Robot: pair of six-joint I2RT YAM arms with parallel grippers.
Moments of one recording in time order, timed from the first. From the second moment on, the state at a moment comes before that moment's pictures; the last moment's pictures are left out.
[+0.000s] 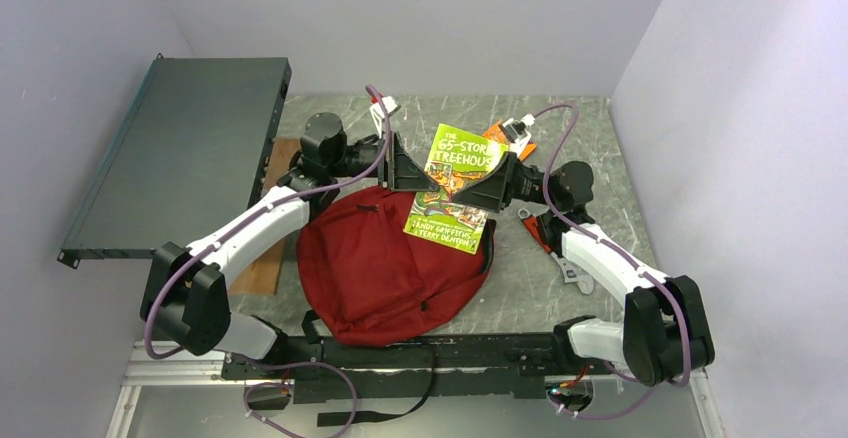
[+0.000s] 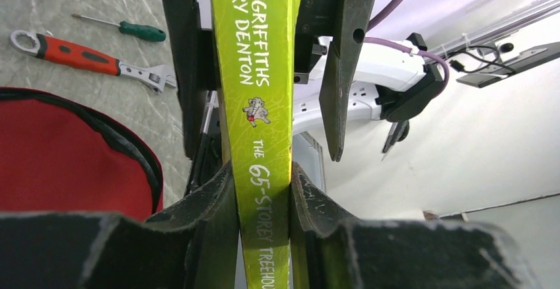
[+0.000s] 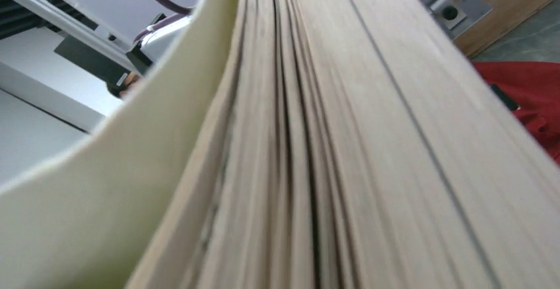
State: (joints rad) left arm -0.52 1.42 1.07 0.39 1.06 -0.98; right arm 0.30 1.23 0.66 0.95 -1.12 1.21
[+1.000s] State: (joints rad) left arm -0.77 1.38 1.26 -0.42 0.12 -0.67; right arm 0.27 0.92 0.98 -0.39 -0.09 0.62
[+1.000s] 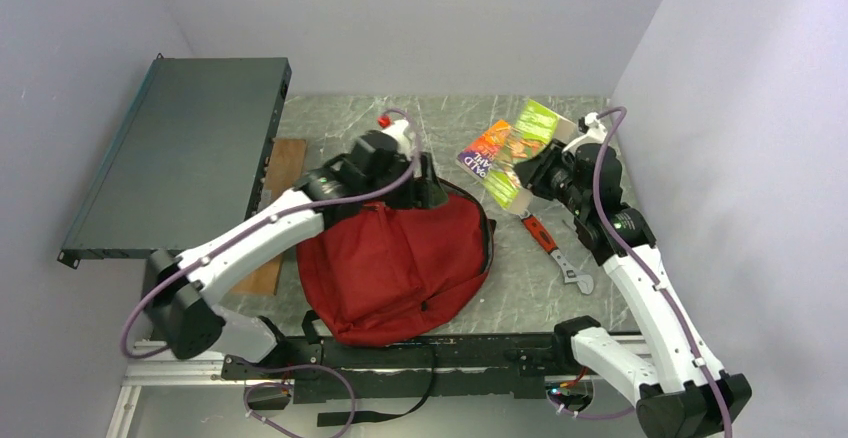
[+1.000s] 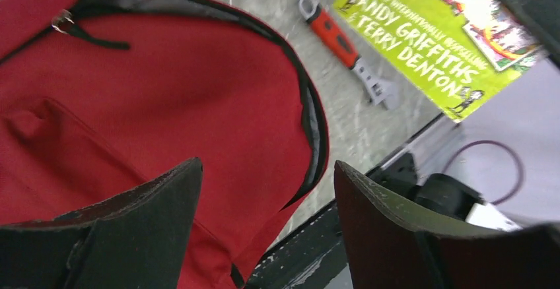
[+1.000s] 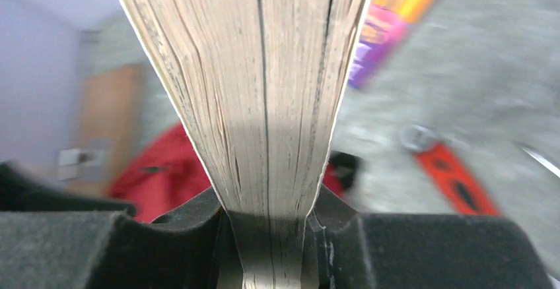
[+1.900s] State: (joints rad) left arm -1.03 2.11 1.86 -0.79 -0.20 -0.80; right arm 0.26 0.66 0.90 -0.76 0.22 0.42
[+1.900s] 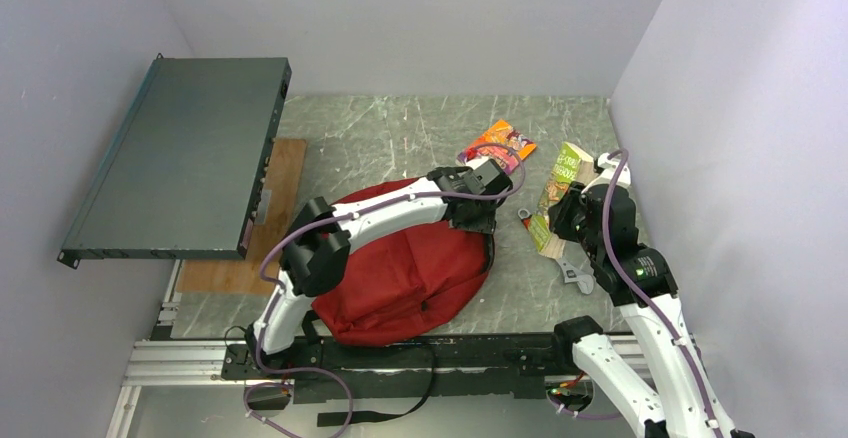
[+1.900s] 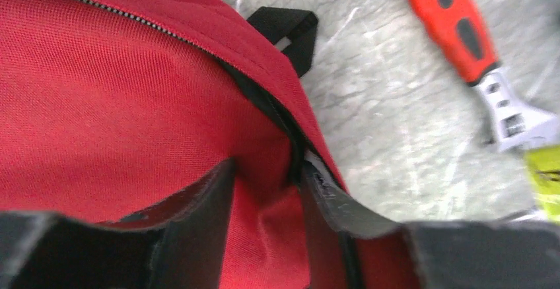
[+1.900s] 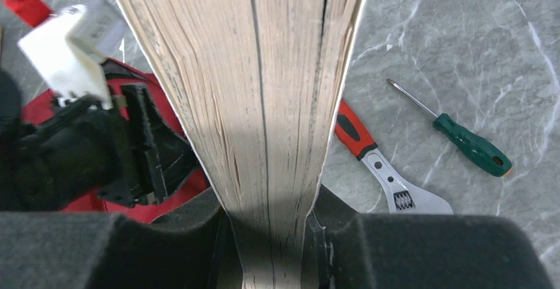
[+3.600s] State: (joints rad) left arm -1.03 1.07 0.98 -0.18 -0.35 -0.41; right arm 0.47 1.57 0.89 -0.18 -0.95 0.61
